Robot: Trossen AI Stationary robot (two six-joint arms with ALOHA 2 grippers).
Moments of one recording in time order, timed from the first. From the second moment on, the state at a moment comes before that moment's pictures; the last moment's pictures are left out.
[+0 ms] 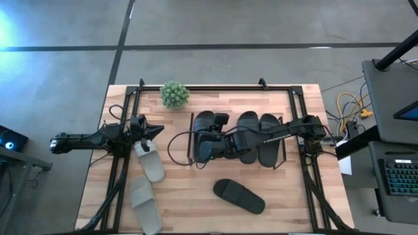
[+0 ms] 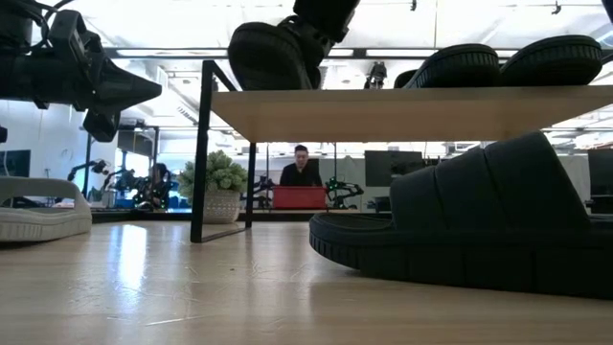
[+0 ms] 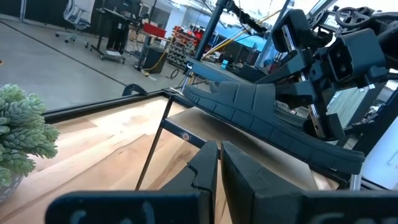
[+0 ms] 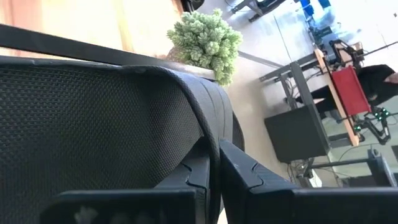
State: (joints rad) left arm 0.00 0.05 0.03 0.02 -0.31 -0.38; right arm 0.20 1.96 1.75 -0.73 0.92 -0.06
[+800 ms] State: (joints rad) left arm 0.00 0.05 0.03 0.02 -0.31 -0.38; right arm 0.18 1.97 1.73 -0.72 0.89 0.00
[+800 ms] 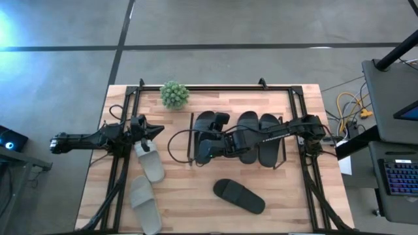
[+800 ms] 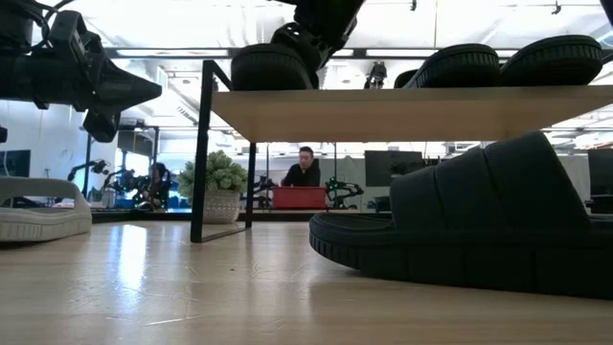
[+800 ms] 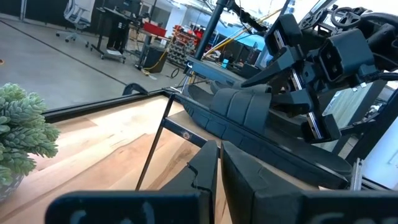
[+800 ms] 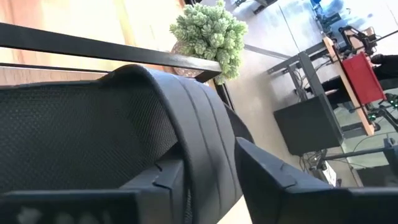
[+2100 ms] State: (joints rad) left arm 0.00 0.05 0.03 0.02 -0.31 -0.38; right arm 0.21 1.95 1.76 -0.77 0.88 0.02
